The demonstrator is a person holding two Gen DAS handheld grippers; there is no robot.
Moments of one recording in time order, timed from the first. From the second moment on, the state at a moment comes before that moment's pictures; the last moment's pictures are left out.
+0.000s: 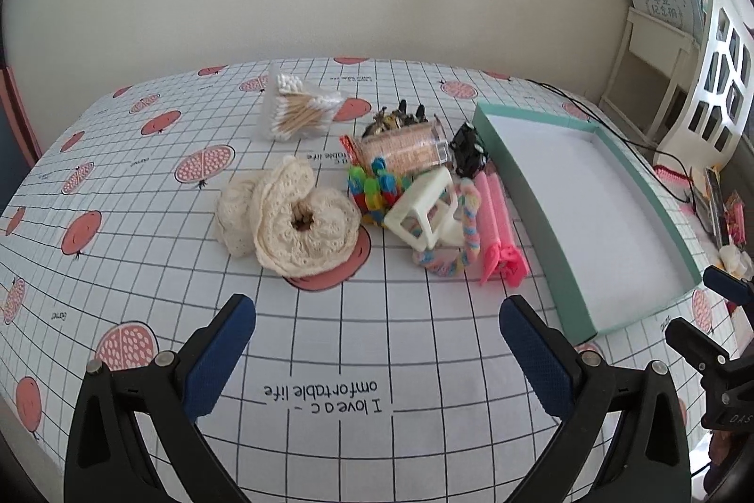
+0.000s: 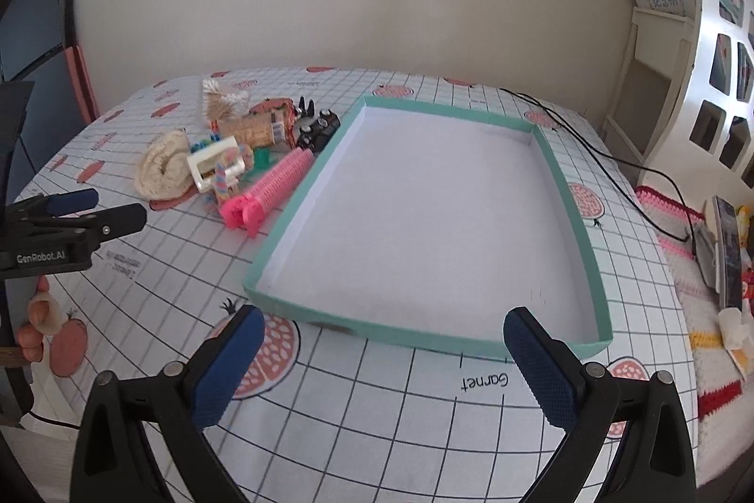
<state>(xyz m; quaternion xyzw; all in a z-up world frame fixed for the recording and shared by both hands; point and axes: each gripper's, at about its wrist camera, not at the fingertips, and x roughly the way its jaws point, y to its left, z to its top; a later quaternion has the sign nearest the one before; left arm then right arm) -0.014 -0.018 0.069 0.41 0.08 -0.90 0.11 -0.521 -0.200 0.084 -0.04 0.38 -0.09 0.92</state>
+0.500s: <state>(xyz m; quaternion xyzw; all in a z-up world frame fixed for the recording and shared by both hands) -0.082 -0.069 0.165 0.46 0.14 -0.85 0.19 -0.415 -0.150 0.213 -0.02 0.42 -0.04 0.91</state>
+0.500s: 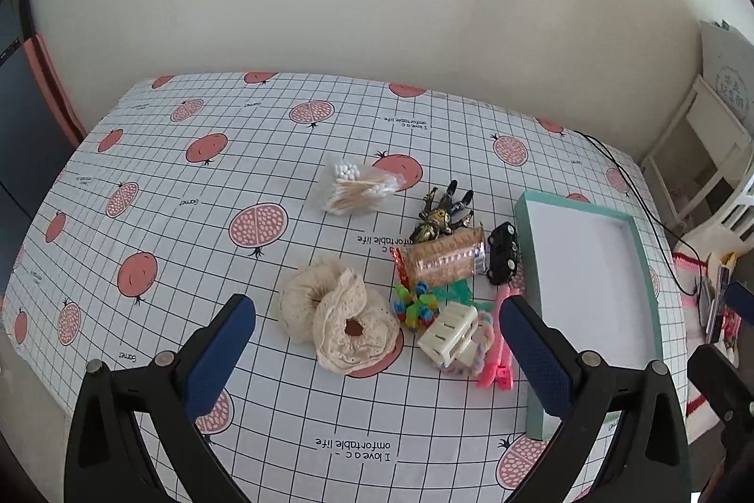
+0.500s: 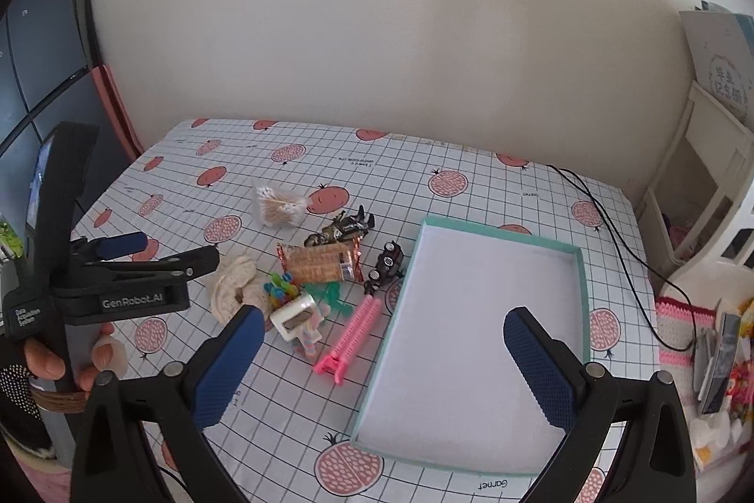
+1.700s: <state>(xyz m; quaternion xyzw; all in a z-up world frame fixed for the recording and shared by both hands) -0.120 -0.116 0.060 0.54 0.25 -0.75 0.28 -0.326 -0.133 0.057 0.07 0.62 -0.05 0.78</state>
